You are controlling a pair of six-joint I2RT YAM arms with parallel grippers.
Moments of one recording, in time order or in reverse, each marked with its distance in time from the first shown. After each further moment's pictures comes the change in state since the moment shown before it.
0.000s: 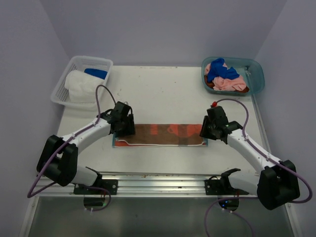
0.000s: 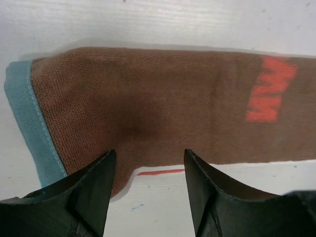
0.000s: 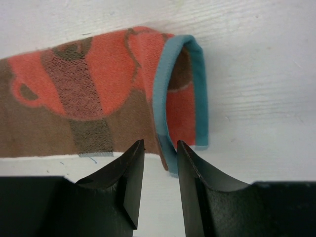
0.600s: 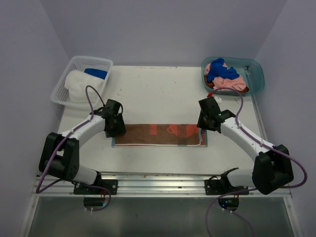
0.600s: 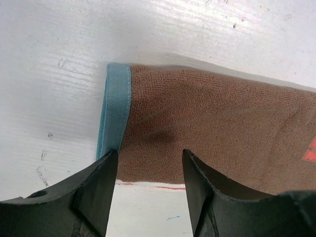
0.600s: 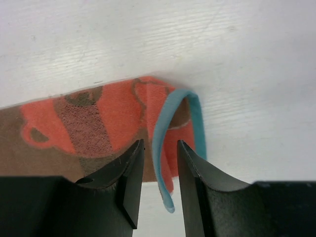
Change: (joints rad) left arm 0.168 0.051 -0.006 -0.064 -0.051 0.022; right arm 0.075 0.208 0.203 -0.007 0.158 0.024
